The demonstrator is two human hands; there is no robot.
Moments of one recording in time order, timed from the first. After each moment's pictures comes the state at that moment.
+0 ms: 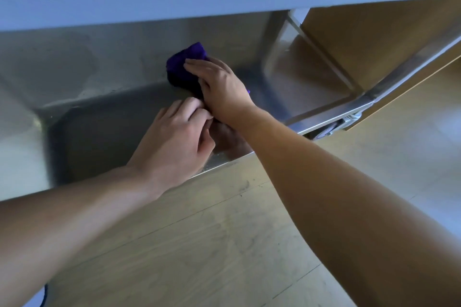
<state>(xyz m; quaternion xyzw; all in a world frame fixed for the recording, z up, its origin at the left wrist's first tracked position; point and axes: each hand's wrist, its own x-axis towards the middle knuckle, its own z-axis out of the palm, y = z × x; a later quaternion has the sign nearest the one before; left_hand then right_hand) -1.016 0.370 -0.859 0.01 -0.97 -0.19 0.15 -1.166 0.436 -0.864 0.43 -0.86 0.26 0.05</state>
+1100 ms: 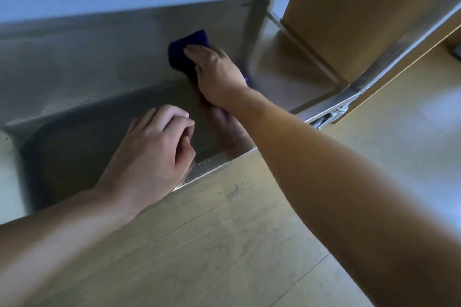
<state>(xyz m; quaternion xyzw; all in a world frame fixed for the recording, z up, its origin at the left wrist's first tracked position) -1.017 0.372 -0.859 0.00 -0.97 -0.20 0.15 -1.225 0.448 -0.867 0.37 -0.90 0.20 0.04</state>
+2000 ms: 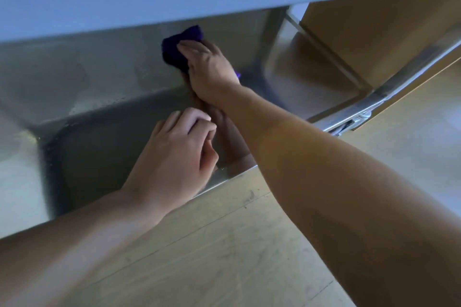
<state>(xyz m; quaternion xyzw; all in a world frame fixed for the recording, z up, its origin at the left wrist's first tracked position) -1.020 0.375 -0.858 0.00 -0.97 -0.18 0.13 -1.219 0.401 -0.866 0.40 -0.90 0.19 0.04</state>
